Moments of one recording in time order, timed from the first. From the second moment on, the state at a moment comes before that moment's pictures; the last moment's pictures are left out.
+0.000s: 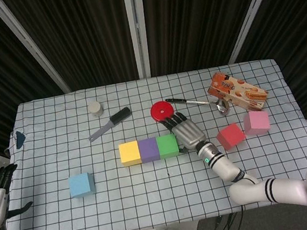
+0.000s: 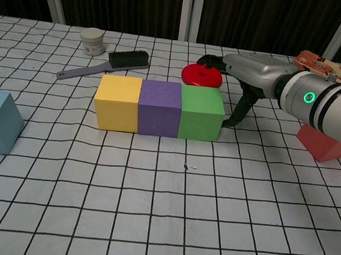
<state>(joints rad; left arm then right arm) -0.11 -1.18 -0.01 -1.42 1.50 1.42 -0.23 0.90 -1.63 0.18 -1.39 -0.98 0.85 -0.41</state>
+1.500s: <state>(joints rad) -0.13 -1.15 -0.02 -1.50 1.51 1.41 -0.21 0.82 -0.95 0.09 -1.89 -0.95 0.86 -0.57</state>
